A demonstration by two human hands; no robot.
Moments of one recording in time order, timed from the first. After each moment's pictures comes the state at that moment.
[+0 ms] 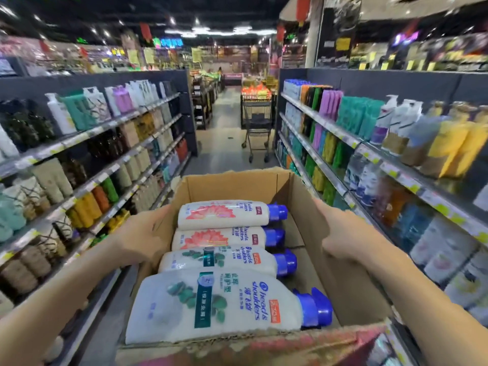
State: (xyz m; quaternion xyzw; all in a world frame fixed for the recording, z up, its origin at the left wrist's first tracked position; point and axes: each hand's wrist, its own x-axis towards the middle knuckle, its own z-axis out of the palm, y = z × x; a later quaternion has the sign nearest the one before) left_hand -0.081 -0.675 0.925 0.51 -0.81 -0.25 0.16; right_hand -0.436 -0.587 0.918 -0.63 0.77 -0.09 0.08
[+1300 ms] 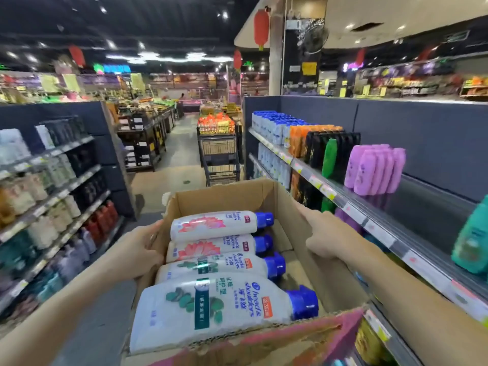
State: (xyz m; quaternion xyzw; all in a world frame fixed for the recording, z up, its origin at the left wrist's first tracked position) left_hand -0.545 -1.782 0.926 0.48 -0.82 -0.24 0.20; right_hand -0.884 -1.655 0.935 -0.59 0.80 -0.14 0.05
